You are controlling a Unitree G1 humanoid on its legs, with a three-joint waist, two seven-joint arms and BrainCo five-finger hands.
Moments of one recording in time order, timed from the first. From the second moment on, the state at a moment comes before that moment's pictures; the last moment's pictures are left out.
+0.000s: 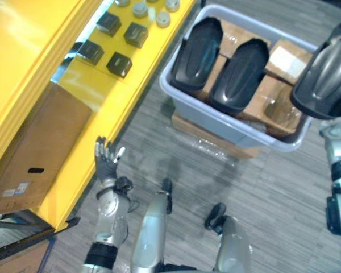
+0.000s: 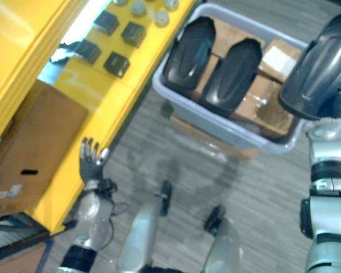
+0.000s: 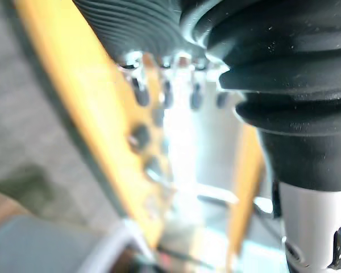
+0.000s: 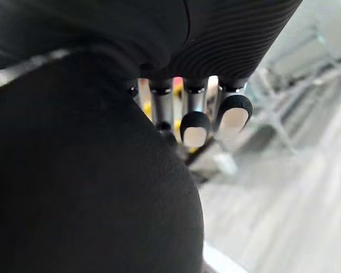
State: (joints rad) left arm -0.11 0.24 -0.09 0.00 -0.43 -0.31 0.36; right arm -0.85 -0.80 0.01 0.86 -0.02 0.17 -0.51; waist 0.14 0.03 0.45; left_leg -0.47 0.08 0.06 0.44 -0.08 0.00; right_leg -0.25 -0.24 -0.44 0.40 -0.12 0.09
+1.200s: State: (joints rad) left arm -0.45 0.20 -0.34 0.22 -0.84 0.13 0.09; right arm -0.40 -0.42 0.19 0.13 -0.57 -0.10 -0.37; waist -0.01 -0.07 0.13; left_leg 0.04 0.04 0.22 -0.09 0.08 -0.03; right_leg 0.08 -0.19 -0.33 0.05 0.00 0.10
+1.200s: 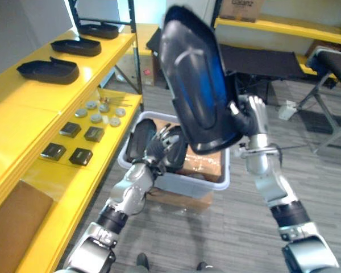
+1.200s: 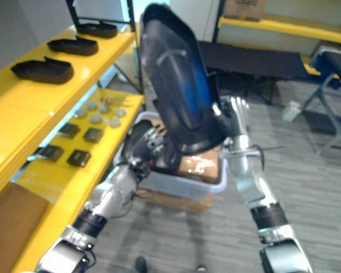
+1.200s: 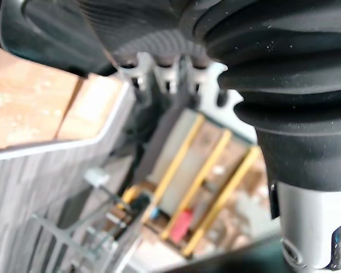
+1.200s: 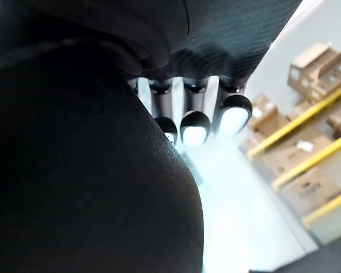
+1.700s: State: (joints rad) left arm -0.45 0.16 -0.33 0.20 -1.09 0.05 0.06; right arm -0.38 -0.41 0.21 0.25 -0.57 -0.10 -0.38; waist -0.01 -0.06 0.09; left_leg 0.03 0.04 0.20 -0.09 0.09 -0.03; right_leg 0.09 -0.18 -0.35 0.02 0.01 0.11
